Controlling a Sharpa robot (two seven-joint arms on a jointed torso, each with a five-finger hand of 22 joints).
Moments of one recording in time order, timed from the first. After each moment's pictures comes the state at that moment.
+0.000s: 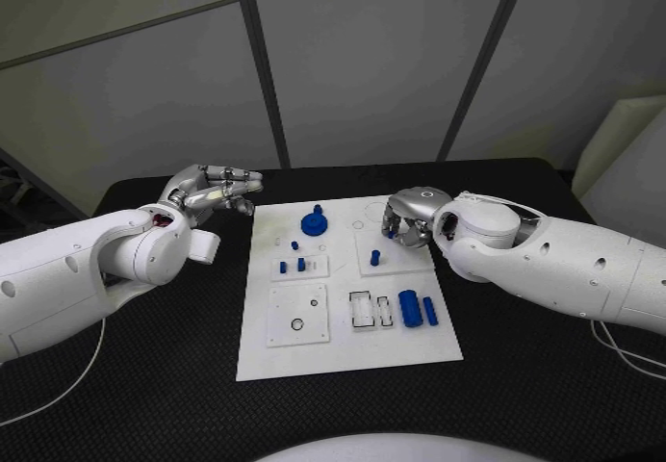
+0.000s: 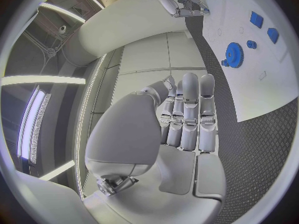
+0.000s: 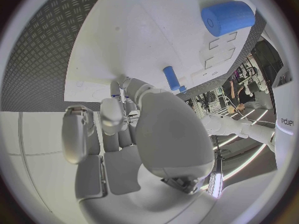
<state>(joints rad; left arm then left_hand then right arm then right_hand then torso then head) 1.18 -0.91 0.02 1.42 -0.13 -0.28 0.25 1.43 -0.15 0.44 0.00 0.08 1.11 0.14 0.12 0.09 1.23 0.07 0.13 0.08 1.22 0.00 0.94 0.34 0.18 1.13 0.10 0.43 1.22 1.16 -0.72 0.02 1.42 -1.77 -0.13 -0.27 1.47 -0.11 0.45 0.04 0.16 1.17 0.12 0.09 0.18 1.23 0.05 0.07 0.16 1.47 -0.02 1.15 1.00 0.05 1.47 0.09 1.46 1.31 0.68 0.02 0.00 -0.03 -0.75</state>
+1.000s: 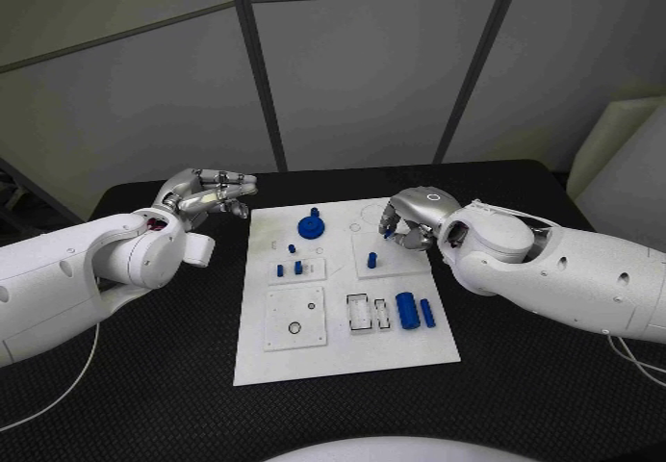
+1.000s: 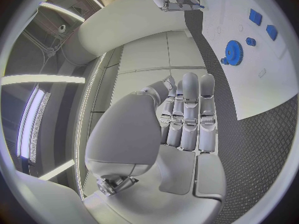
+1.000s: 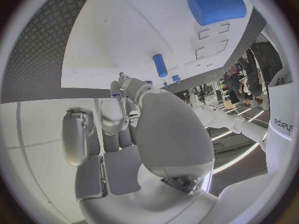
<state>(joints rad) 1.18 -0.91 0.02 1.41 -0.13 -0.27 0.25 1.43 -0.15 0.44 0.00 0.08 1.11 0.14 0.12 0.09 1.23 0.07 0.12 0.08 1.22 0.00 0.93 0.34 0.18 1.13 0.10 0.42 1.22 1.15 -0.80 0.02 1.55 -1.78 -0.27 -0.28 1.46 -0.09 0.45 0.01 0.15 1.18 0.11 0.08 0.19 1.25 0.05 0.07 0.15 1.47 -0.03 1.15 0.99 0.03 1.47 0.08 1.49 1.31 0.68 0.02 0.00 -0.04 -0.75</state>
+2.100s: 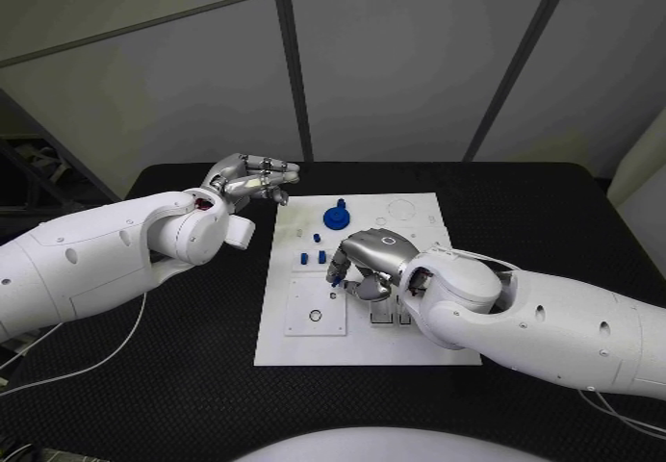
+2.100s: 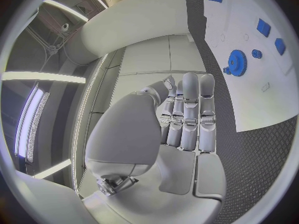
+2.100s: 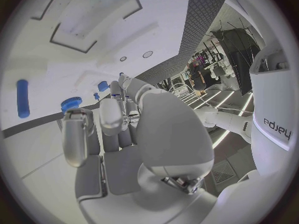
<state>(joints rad) 1.18 -0.86 0.02 1.39 -0.12 -0.25 0.25 1.43 -0.15 0.44 0.00 0.08 1.11 0.14 0.11 0.09 1.23 0.08 0.12 0.08 1.22 0.00 0.92 0.34 0.18 1.13 0.10 0.42 1.22 1.07 -0.63 -0.02 1.67 -1.72 -0.26 -0.24 1.44 -0.09 0.45 0.00 0.16 1.18 0.11 0.08 0.19 1.25 0.05 0.07 0.14 1.47 -0.03 1.15 0.99 0.03 1.47 0.08 1.51 1.31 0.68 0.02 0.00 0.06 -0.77</state>
